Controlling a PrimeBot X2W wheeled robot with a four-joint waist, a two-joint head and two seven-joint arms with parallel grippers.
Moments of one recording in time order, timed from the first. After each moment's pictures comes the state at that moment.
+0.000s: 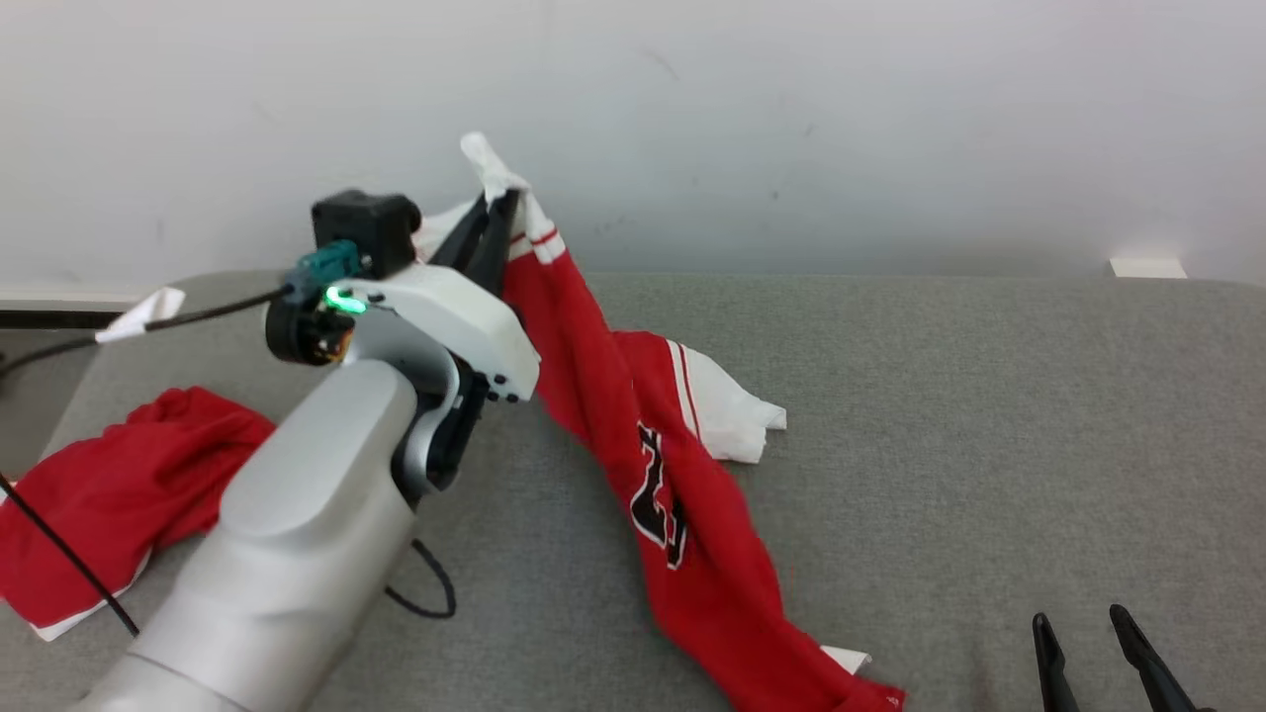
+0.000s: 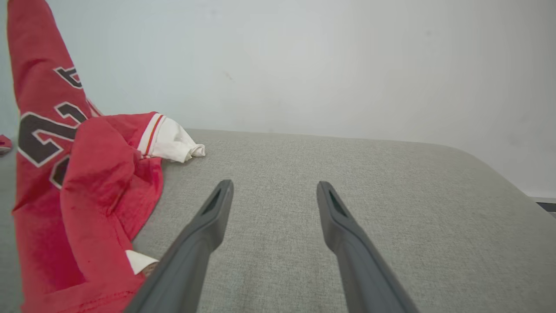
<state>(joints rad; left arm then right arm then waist) -0.90 0.23 -0.68 0.62 -0.72 0.09 -0.17 0.11 -0.12 0.03 0.15 0.21 0.13 -0.26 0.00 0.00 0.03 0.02</state>
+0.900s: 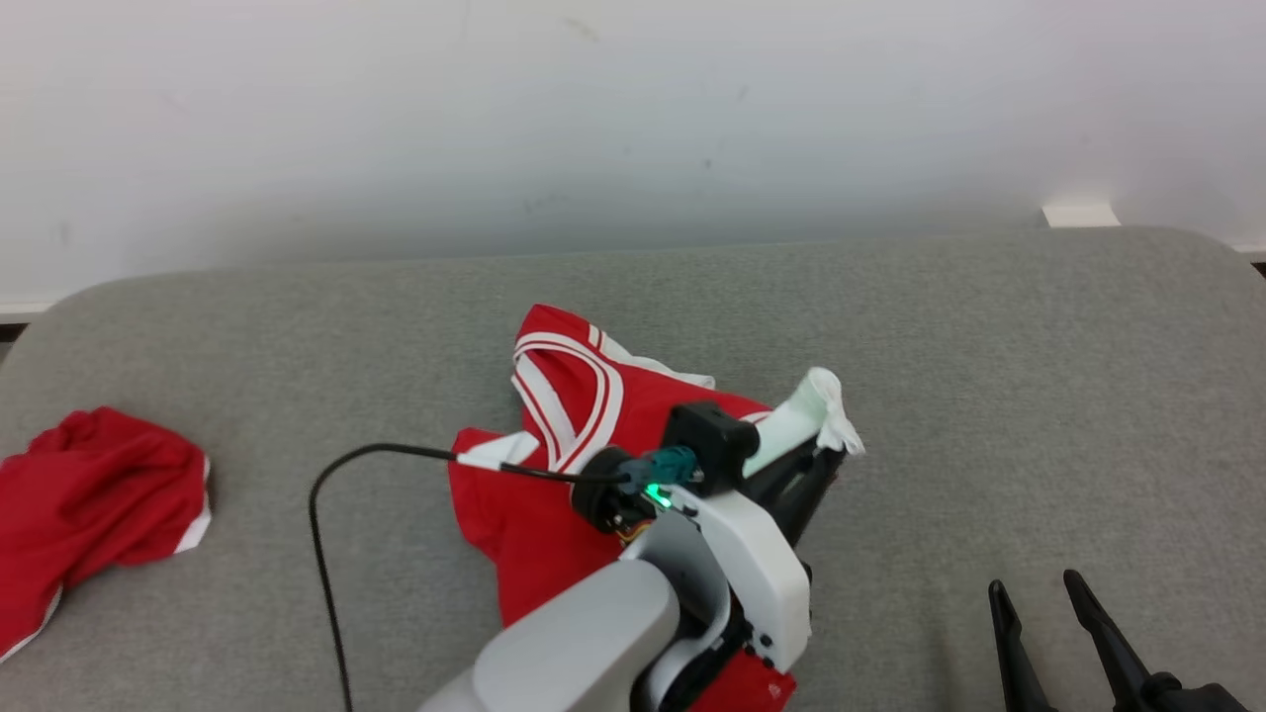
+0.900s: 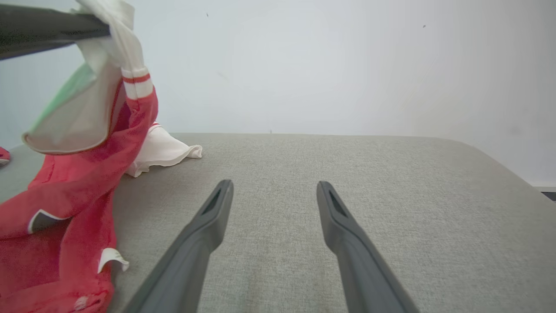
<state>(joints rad) -0.74 0.06 -0.99 0.40 -0.72 0.08 -0.07 0.04 -0.10 0.09 0.16 0.23 0.13 -0.26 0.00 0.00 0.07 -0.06</state>
